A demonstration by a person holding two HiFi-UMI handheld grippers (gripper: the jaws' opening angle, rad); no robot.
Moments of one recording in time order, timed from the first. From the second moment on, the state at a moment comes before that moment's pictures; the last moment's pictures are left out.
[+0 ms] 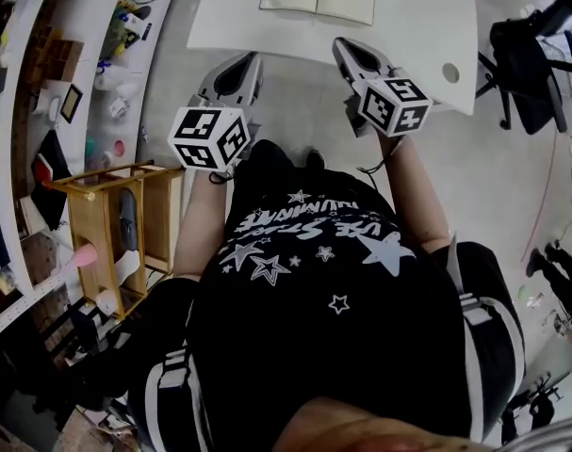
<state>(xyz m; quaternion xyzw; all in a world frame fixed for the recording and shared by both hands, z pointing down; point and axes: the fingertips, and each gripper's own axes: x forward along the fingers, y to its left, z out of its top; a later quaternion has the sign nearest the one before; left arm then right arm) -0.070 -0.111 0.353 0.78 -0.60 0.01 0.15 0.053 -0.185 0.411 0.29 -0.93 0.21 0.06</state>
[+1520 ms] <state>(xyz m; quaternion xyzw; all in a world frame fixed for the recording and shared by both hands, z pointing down) -0.244 -0.307 0.429 0.84 -0.48 0.05 0.24 -0.155 -0.302 0.569 0.33 -0.84 0.21 0.37</state>
